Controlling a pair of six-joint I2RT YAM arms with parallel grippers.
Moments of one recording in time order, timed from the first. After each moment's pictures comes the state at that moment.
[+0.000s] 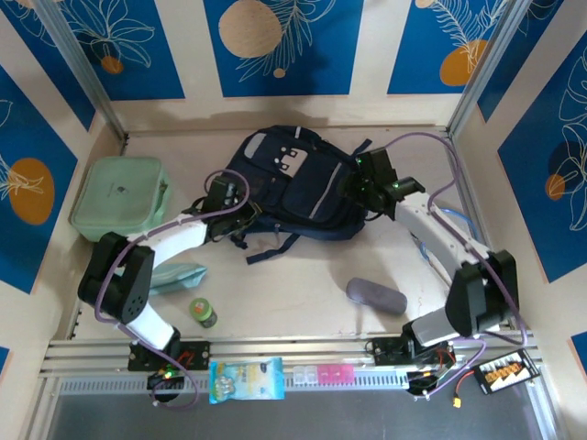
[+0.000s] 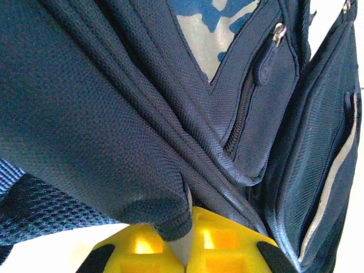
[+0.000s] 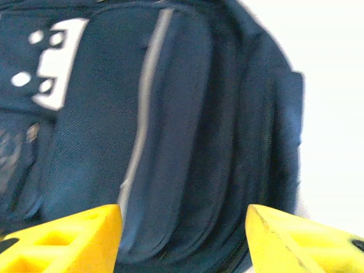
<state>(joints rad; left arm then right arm) -0.46 1.60 0.91 -0.07 0.18 -1.10 0.42 1.42 1.17 -0.63 0.09 0.72</state>
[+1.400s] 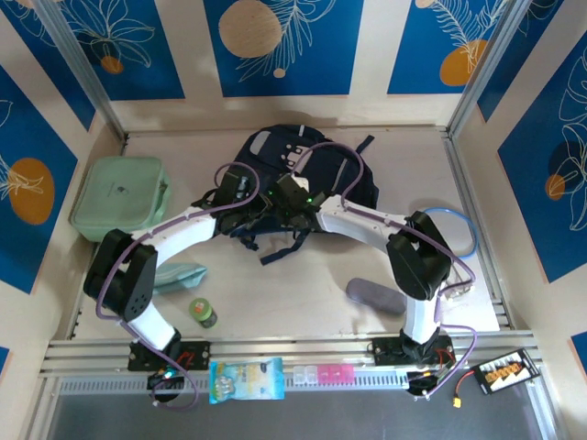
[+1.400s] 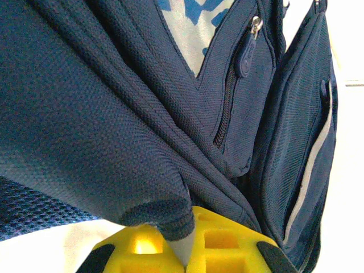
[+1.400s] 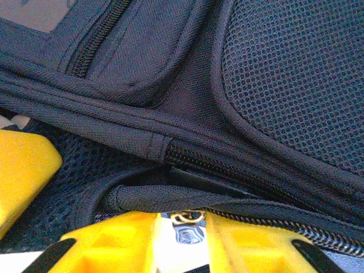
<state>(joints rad) -0.52 1.63 1.03 -0.15 0.15 -1.15 0.80 1.86 1.40 -0.59 0.25 0.77</state>
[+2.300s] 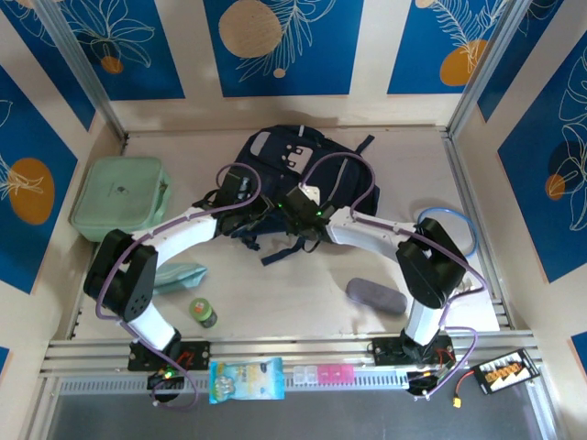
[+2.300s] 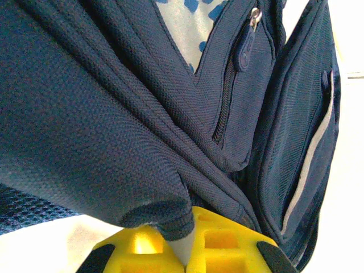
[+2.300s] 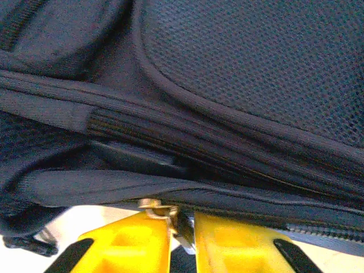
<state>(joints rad) -0.53 1.63 1.03 -0.16 0.16 -1.14 0.81 1.75 1.20 -0.48 0.32 0.80</state>
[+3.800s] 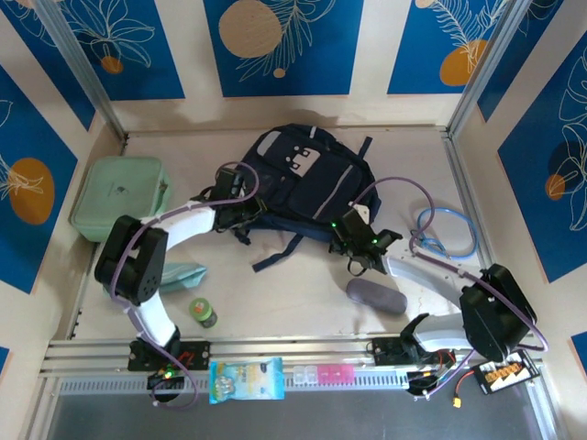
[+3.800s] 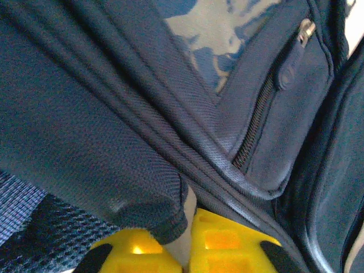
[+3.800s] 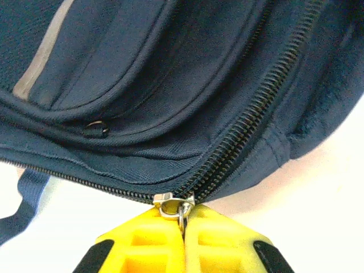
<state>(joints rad) -0.41 1.76 1.07 -0.15 0.24 -0.90 0.68 1.31 0.74 -0.42 0.29 0.74</state>
